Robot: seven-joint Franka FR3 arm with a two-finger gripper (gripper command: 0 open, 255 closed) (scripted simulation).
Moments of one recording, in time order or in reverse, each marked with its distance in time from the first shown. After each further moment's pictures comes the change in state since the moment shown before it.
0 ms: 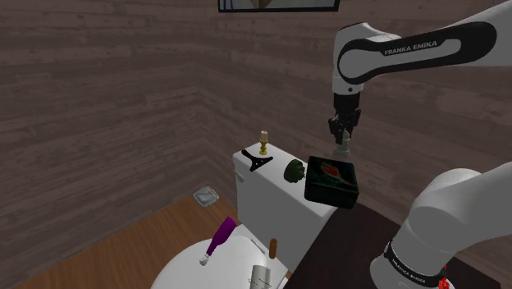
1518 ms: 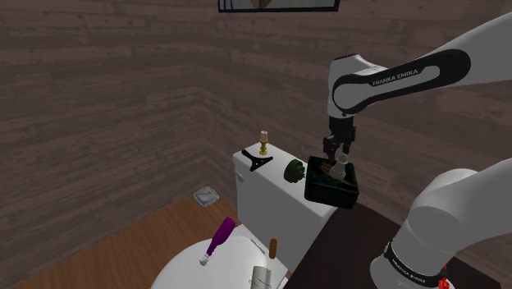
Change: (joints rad) arm -0.006 0.050 -0.018 -0.163 -0.019 0.212 0.018
